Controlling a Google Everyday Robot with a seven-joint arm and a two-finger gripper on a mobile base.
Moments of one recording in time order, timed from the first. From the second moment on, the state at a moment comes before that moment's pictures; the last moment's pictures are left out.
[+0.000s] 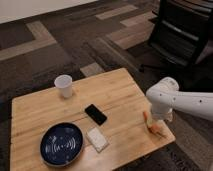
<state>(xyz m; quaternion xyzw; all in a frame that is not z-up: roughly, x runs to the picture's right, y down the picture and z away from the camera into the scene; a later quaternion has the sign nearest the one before) 0.288 0.190 0.758 -0.19 0.30 0.57 0.74</state>
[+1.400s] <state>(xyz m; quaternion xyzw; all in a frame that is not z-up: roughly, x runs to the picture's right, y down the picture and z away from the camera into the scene) 0.294 0.156 0.725 -0.21 0.30 0.53 0.76</state>
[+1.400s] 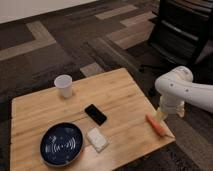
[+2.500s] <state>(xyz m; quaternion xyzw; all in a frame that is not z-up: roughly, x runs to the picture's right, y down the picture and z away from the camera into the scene) 0.408 0.165 0.728 -0.17 0.36 0.53 0.75</state>
